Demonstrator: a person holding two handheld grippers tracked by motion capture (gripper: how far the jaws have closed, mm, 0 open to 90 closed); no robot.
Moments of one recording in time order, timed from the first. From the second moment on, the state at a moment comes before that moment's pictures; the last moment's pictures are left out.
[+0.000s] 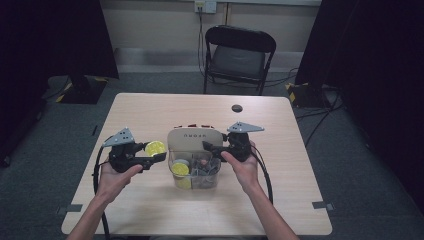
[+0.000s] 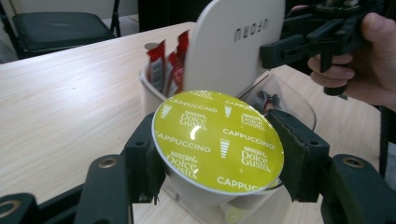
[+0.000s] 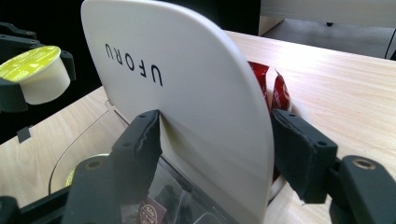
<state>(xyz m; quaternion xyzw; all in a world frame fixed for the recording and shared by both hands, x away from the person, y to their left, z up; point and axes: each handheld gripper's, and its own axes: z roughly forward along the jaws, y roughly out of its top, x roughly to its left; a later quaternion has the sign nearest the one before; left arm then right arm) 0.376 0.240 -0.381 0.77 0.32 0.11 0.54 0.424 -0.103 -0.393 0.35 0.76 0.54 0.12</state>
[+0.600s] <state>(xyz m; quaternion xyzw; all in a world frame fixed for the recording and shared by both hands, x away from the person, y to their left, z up) 0.375 0.282 -0.390 0.76 0.36 0.14 0.52 0.424 -0.103 -0.393 0.35 0.76 0.54 0.12</state>
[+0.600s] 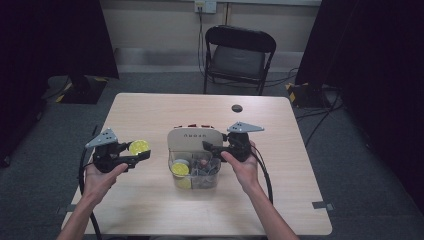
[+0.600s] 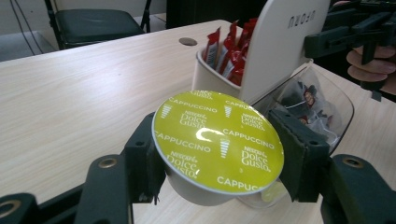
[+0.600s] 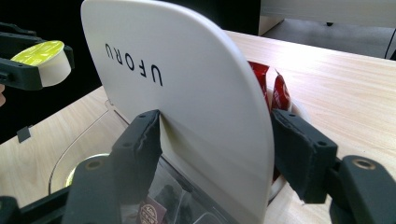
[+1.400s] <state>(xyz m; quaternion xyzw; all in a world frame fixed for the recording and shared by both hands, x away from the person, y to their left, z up) 0.382 0.322 -0.423 0.76 0.42 0.17 0.47 0.424 -0.102 -0.393 0.36 0.76 0.53 0.12</state>
